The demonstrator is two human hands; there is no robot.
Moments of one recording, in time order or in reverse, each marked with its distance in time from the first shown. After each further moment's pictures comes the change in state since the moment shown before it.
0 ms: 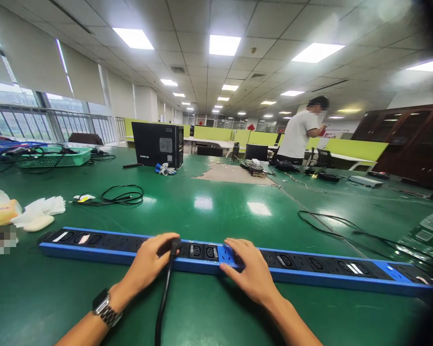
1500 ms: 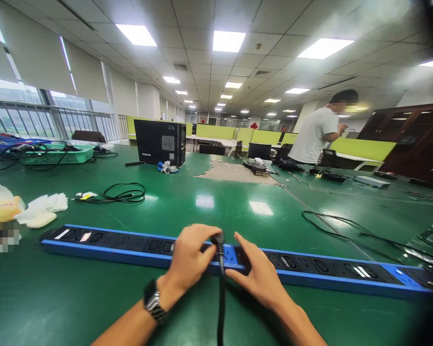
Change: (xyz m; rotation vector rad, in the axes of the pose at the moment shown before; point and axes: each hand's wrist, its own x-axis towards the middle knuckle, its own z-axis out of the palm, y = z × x) left_hand 0.029 0.067 0.048 -0.076 0.121 0.226; right_hand -0.005 0.015 0.001 0.008 -0.005 0.005
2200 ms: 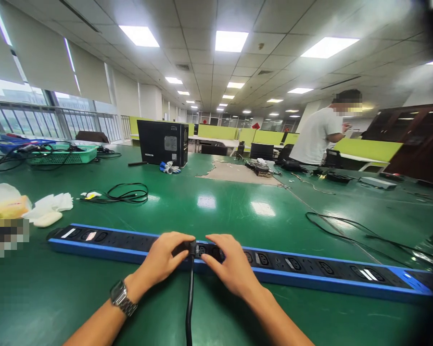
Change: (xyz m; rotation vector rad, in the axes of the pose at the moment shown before) left_hand -0.028 -0.060 -0.048 0.113 -0.225 -0.079; right_hand 0.035 -0.066 0.025 0.142 -0.054 -0.061
